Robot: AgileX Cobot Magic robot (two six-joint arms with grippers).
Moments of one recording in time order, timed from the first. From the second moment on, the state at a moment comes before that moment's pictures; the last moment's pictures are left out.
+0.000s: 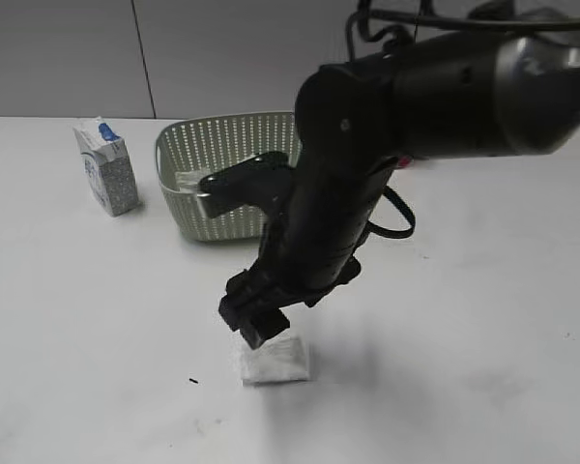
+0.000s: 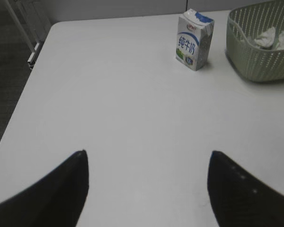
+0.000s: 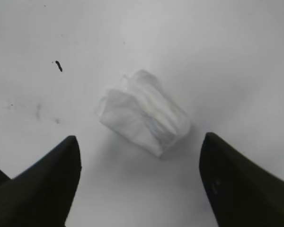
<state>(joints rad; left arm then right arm) 0.02 0.07 -0.54 -0.16 1.05 0.15 0.85 1.93 -1.28 0.13 0.77 0.03</state>
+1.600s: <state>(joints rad) 0.02 0.00 -0.51 -0.14 1.04 0.13 0.87 2.04 -1.65 -0.03 0.79 0.03</state>
